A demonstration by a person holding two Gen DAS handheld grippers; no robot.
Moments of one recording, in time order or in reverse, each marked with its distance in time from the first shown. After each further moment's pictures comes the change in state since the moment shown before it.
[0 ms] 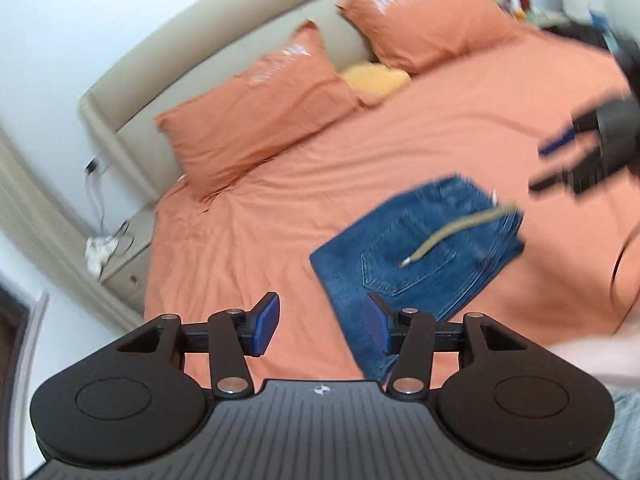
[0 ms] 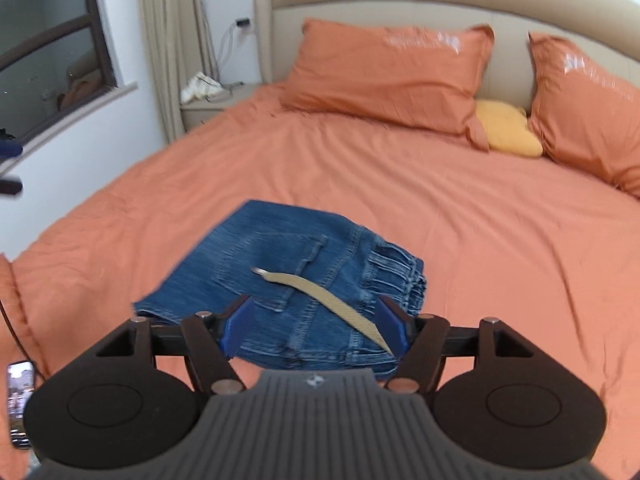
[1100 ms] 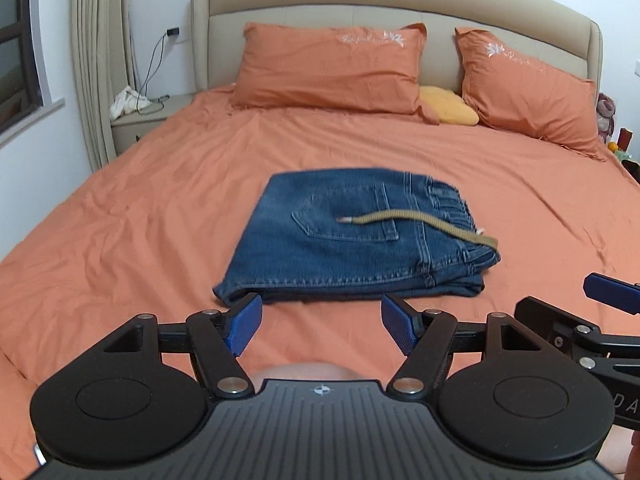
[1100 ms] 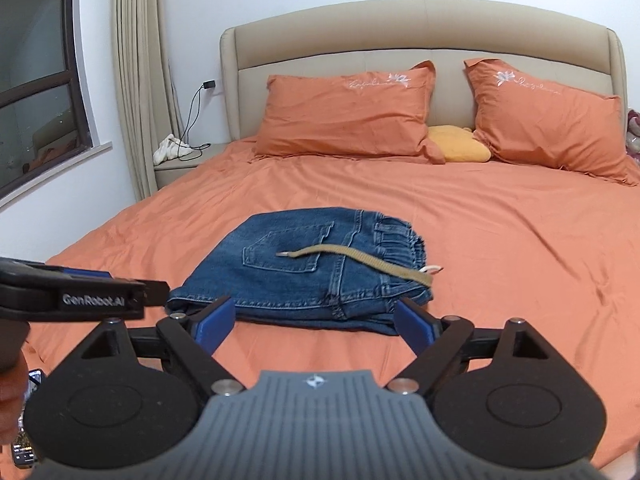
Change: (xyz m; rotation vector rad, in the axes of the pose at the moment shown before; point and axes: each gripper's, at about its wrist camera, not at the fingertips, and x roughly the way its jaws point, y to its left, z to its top) left arm 0.064 -0.130 -0.098 -0.611 -0.018 0.041; right arm -0.048 0.088 -0.135 0.128 -0.214 -0.138
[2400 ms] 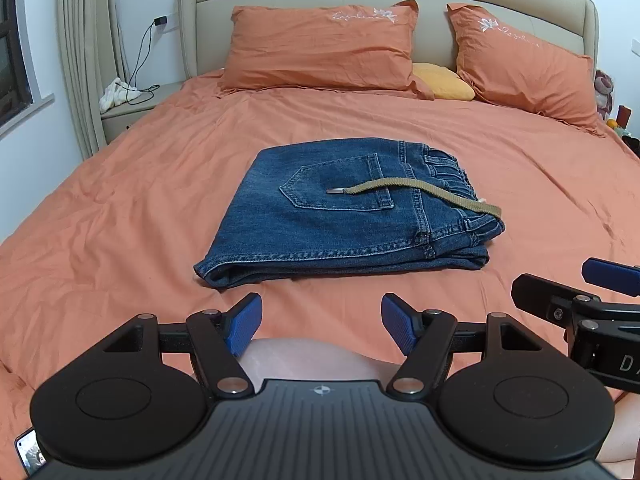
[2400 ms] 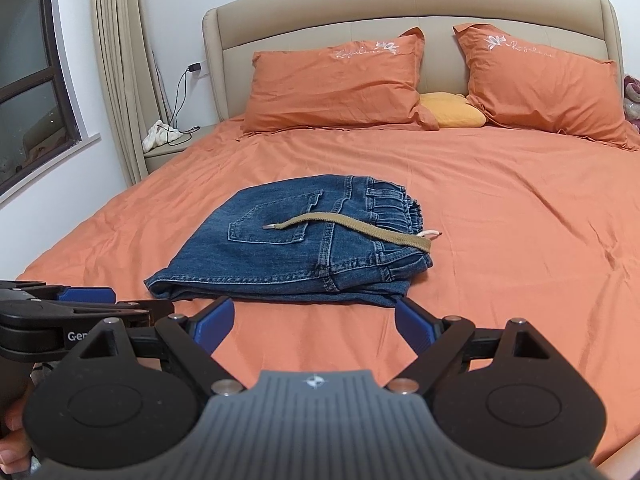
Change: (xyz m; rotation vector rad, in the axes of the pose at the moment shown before) left arm 0.021 -0.009 -0.015 0.045 0.038 -0.007; right arm 0.026 -0.014 -0.013 0.053 0.067 -0.007
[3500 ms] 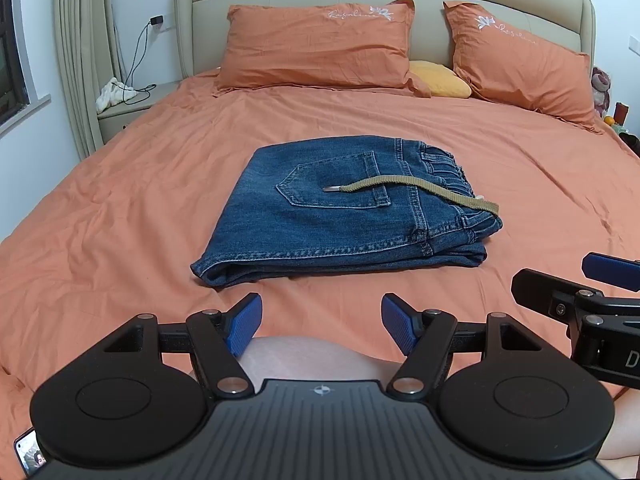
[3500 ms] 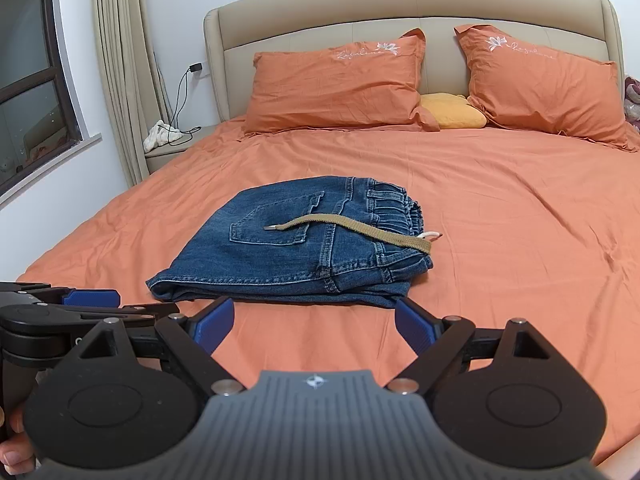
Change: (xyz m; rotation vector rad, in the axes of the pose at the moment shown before) left arm 0.002 0.000 0.001 0.010 0.005 -0.009; right arm -0.003 0.001 0.003 0.000 0.001 0.003
